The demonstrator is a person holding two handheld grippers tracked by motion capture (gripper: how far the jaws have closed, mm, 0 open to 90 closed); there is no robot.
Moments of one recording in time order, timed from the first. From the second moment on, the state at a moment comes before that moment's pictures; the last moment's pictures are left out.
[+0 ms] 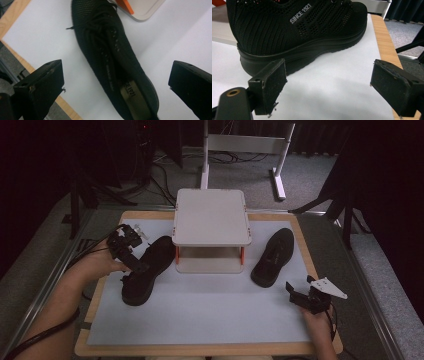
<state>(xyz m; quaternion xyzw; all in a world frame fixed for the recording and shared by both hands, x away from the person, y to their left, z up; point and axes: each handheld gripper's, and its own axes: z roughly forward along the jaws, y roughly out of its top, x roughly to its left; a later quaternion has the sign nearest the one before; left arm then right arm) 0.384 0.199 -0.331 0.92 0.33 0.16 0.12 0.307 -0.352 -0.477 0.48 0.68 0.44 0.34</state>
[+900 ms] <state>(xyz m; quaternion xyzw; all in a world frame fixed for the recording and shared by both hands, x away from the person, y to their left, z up) 0.413 0.211 -0.381 0.89 0.41 0.14 0.14 0.306 -0.352 -0.477 0.48 0.68 0.44 0.34</state>
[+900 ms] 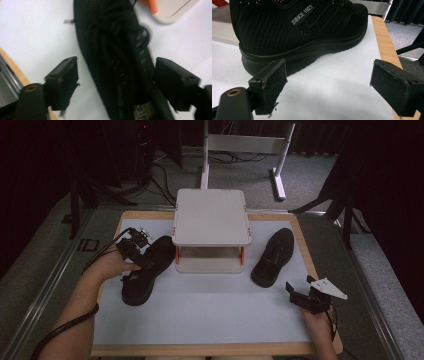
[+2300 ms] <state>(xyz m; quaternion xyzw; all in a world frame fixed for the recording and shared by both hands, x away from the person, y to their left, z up) 0.335 0.239 -0.386 0.89 0.38 0.15 0.22 0.306 -0.352 -0.477 0.48 0.68 0.44 0.34</state>
